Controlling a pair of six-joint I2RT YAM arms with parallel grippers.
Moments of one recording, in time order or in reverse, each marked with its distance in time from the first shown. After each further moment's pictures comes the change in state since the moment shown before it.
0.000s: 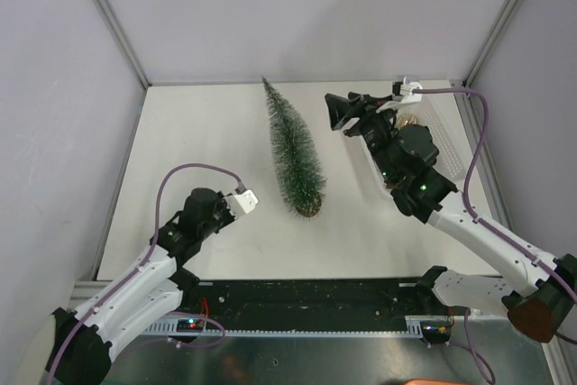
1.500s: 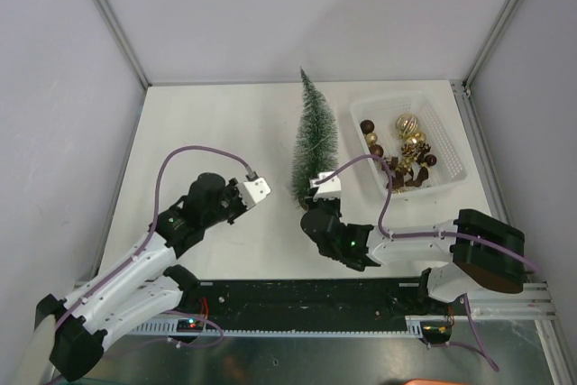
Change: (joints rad) left arm -0.131 0.084 0.224 -0.057 0.142 -0.134; right arm 0.508 0.361 -0.348 0.051 0.761 -0.005
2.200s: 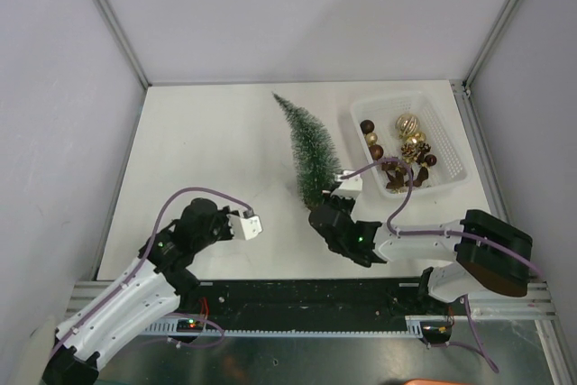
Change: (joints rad) left arm -0.008 -0.248 -0.171 -0.185 -0.114 0.363; right arm -0.073 -0.020 -0.056 -0.082 0.014 0.293
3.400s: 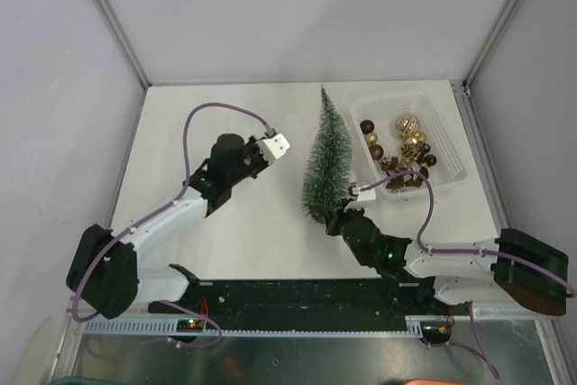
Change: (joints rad) left arm 0.080 0.687 0.359 0.636 0.130 -0.298; right arm 0.006 -0.256 -0.274 0.236 -0.357 -0.021
